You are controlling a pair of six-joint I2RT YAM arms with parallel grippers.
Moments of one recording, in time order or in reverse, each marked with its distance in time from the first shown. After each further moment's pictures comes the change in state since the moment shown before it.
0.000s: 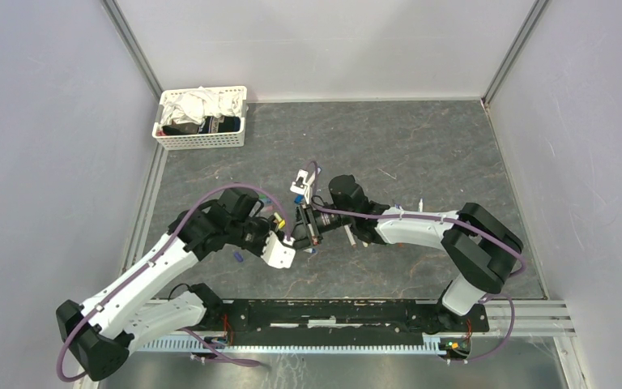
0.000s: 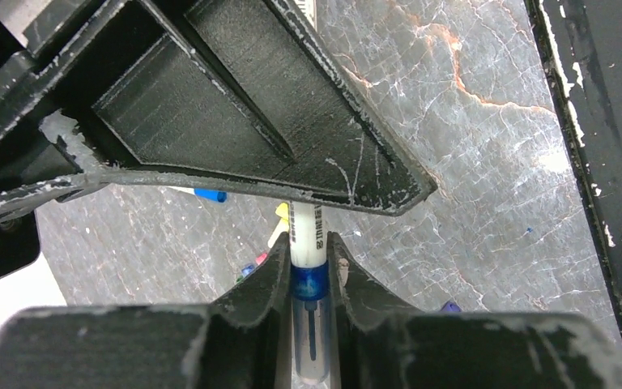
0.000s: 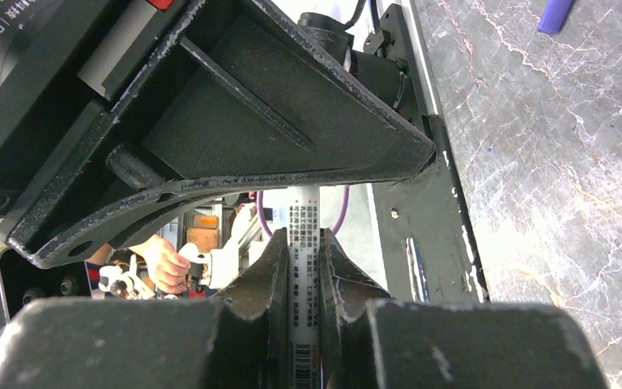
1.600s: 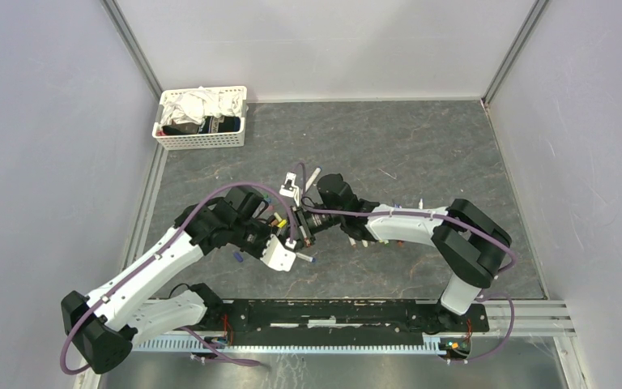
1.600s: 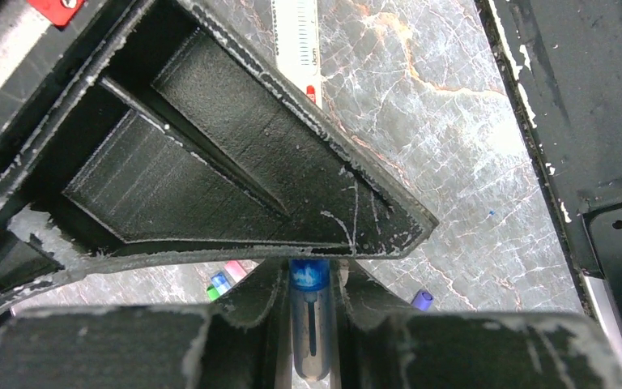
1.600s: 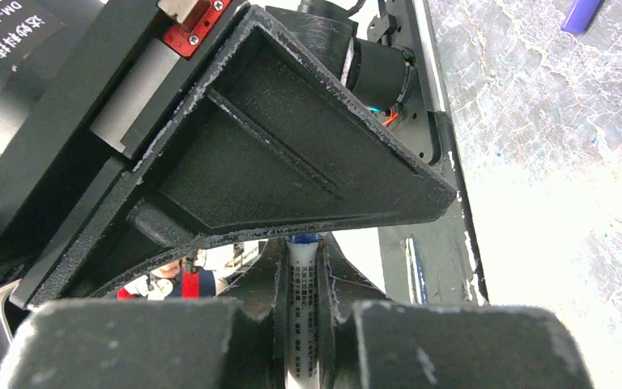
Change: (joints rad) left arm -0.005 0.064 0.029 -0.092 0.013 0.040; right arm 0.030 0.067 0.077 -0.057 -0.031 -0.049
